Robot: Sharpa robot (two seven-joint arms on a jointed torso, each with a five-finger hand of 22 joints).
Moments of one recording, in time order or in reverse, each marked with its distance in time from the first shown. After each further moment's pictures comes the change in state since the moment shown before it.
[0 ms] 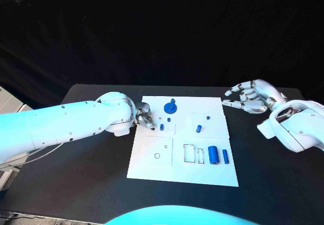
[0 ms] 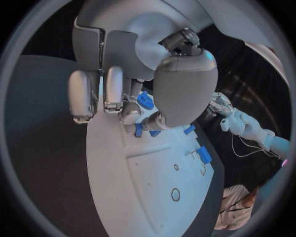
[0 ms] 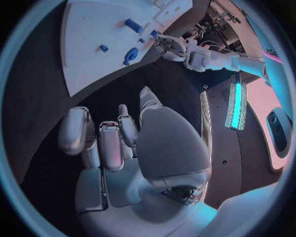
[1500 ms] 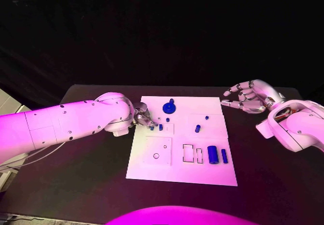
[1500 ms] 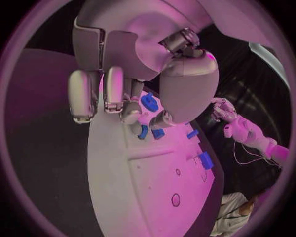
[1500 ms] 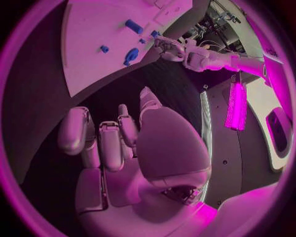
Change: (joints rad) left arm -0.001 0.008 0.000 -0.030 0.056 -0.015 -0.011; left_hand -0.184 -0.027 -0.154 0.026 0.000 0.032 -0.011 -0.012 -0.002 0.002 -0.002 0.000 0.002 0.000 -0.007 0.000 0.000 0.000 0.004 -0.004 0.000 -0.002; right arm -0.002 -0.001 0.000 0.001 0.000 0.000 0.000; right_hand -0.004 0.004 0.000 0.000 0.000 0.000 0.000 0.004 0.000 0.000 0.000 0.000 0.000 0.000 0.000 0.000 0.000 0.000 0.000 0.000 0.000 0.000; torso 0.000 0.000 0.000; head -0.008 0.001
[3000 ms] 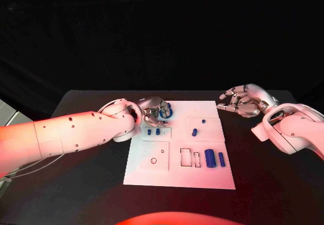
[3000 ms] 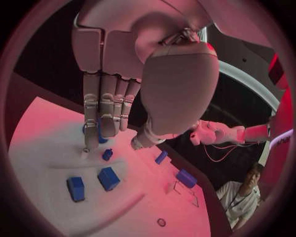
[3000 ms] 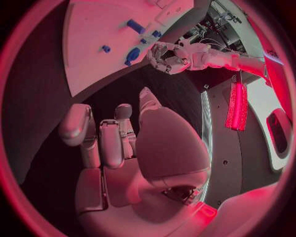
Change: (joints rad) left arm -0.020 0.075 -0.016 -0.035 -0.208 -0.343 0.449; left_hand 0.455 -0.090 -0.082 -0.098 0.012 -0.184 0.109 -0.232 -0.458 -0.504 0.143 -0.593 -0.722 -0.342 0.120 -0.454 -0.552 0.104 -0.414 0.107 -0.568 -0.693; right arm -0.006 0.000 0.000 -0.006 0.001 -0.008 0.003; right_hand 0.008 0.008 -0.006 0.000 0.000 -0.016 -0.006 0.027 -0.001 -0.223 -0.008 -0.347 -0.335 0.000 -0.007 -0.046 -0.046 0.016 -0.011 -0.011 -0.086 -0.045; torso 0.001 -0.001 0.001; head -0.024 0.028
